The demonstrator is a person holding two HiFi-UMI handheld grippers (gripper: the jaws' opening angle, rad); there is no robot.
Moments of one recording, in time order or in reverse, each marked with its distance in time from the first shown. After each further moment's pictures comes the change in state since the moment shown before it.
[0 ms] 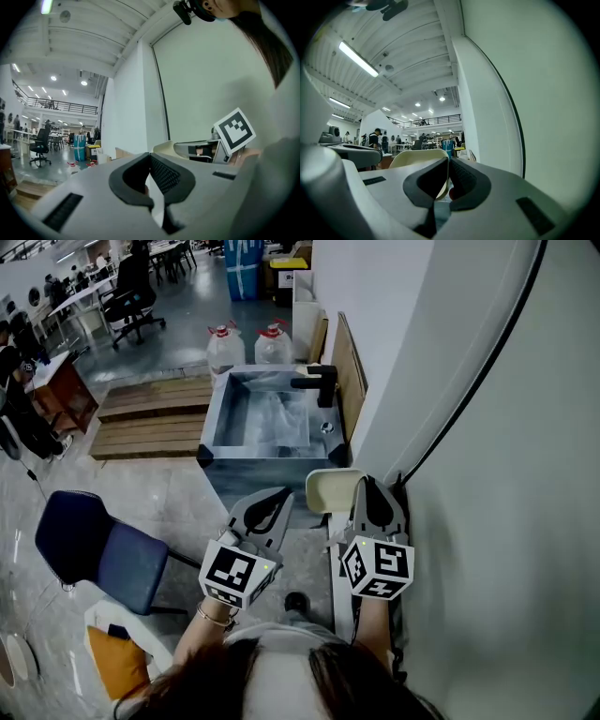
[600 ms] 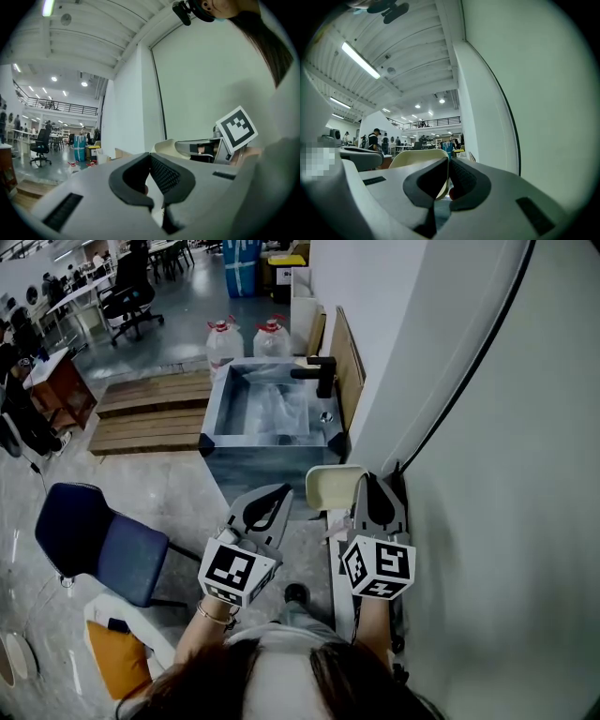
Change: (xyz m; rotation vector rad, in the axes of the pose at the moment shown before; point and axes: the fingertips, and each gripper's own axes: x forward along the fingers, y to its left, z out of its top) left arm -0.034 -0.018 -0.001 -0.004 -0.012 0.002; right arm -0.040 0.015 0.005 -0.009 -0.028 -0.010
